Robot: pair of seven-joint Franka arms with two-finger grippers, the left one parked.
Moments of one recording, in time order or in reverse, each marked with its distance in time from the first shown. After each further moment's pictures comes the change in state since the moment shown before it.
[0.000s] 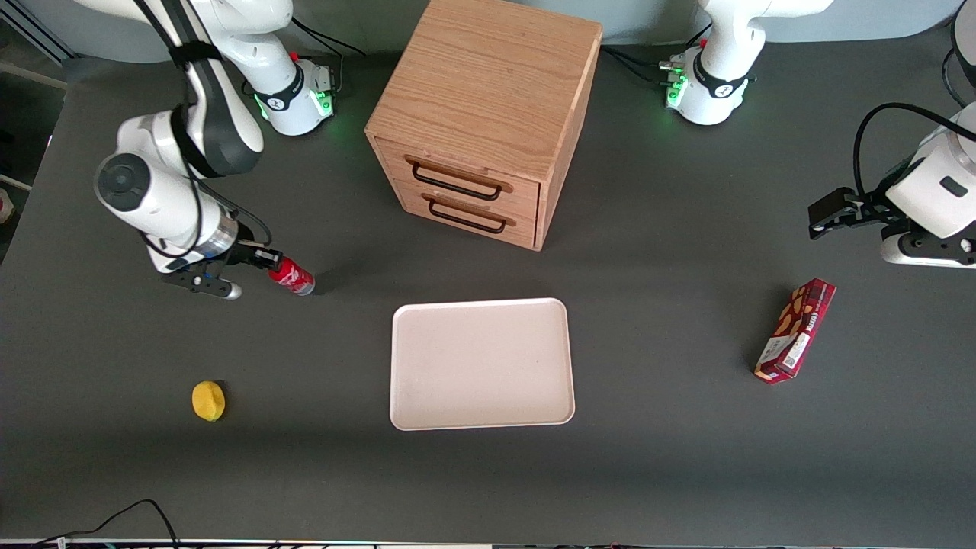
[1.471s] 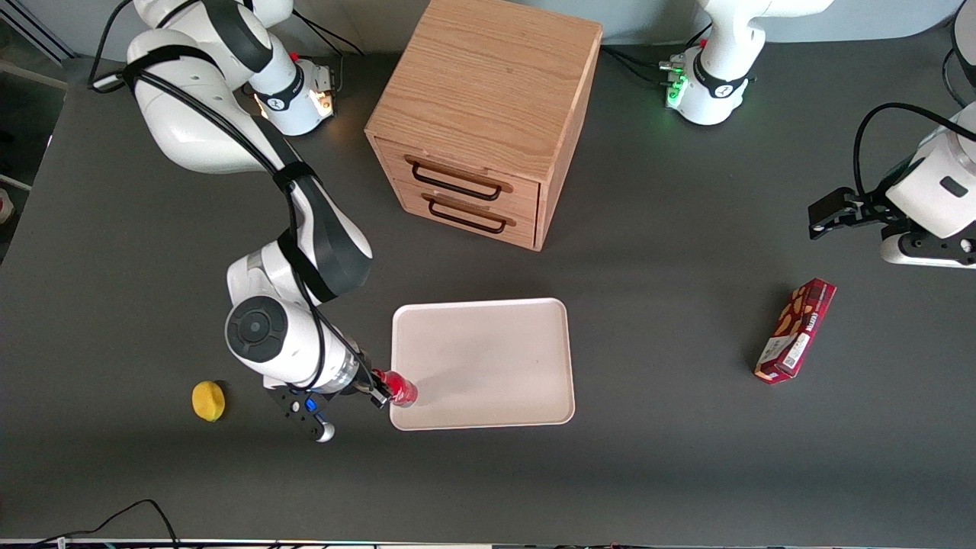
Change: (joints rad) arm 0.234 0.895 0.109 1.140 -0.169 -0.088 0.768
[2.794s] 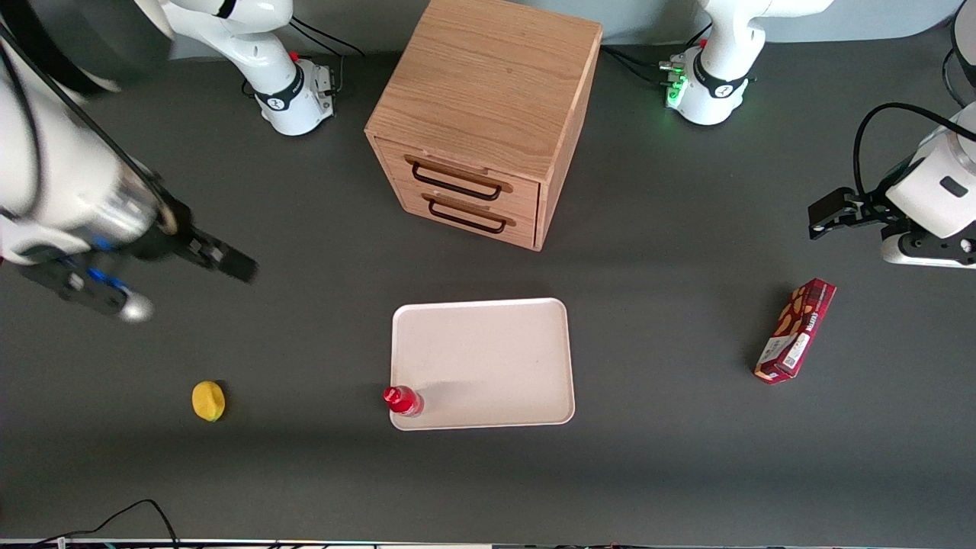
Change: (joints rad) arm -0.230 -0.528 0.126 0.026 -0.008 -0.712 -0.518
